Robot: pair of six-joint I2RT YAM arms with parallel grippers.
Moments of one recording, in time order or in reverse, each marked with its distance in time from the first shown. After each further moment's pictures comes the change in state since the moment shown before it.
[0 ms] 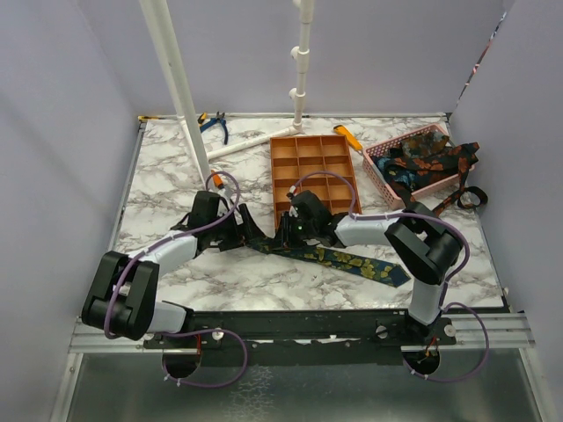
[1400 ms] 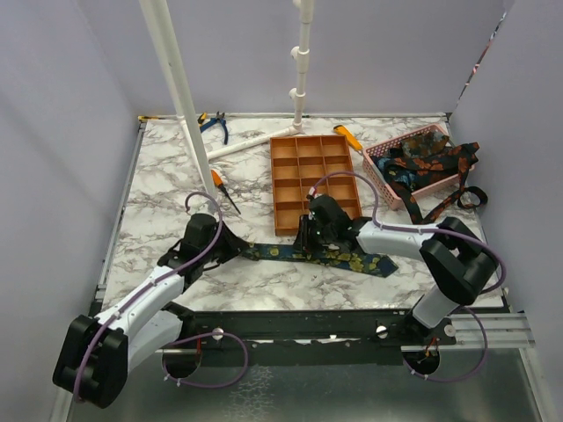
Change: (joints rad) left arm -0.093 -0.394 -0.199 -0.024 -0.239 -0.241; right arm -0.018 -0.225 -0.125 -0.149 0.149 -0.089
